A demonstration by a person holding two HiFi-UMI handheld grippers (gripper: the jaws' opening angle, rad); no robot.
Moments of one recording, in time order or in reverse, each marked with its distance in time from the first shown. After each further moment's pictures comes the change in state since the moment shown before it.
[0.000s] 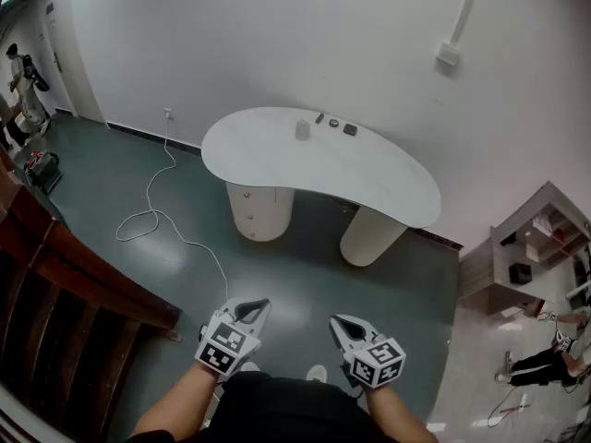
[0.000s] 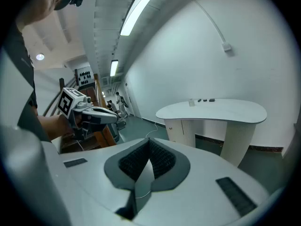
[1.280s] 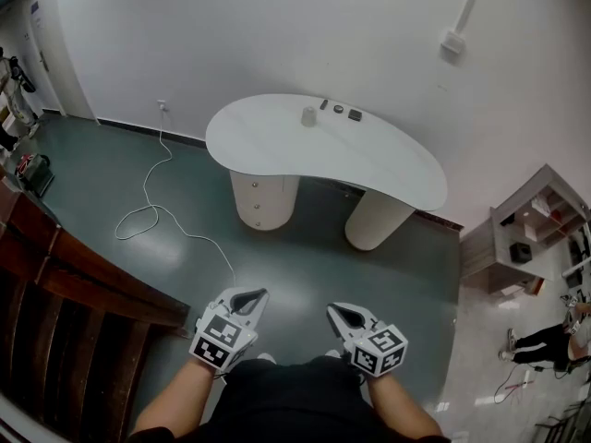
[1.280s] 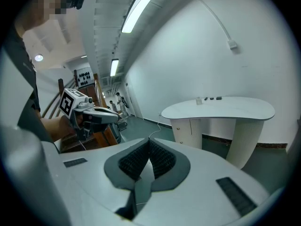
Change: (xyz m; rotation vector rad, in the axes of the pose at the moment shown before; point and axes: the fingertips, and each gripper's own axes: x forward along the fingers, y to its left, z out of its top) left arm -0.056 0.062 -0.027 0.007 -0.023 -0.052; right arm 0.059 0.073 0.007 0.019 -0.002 0.001
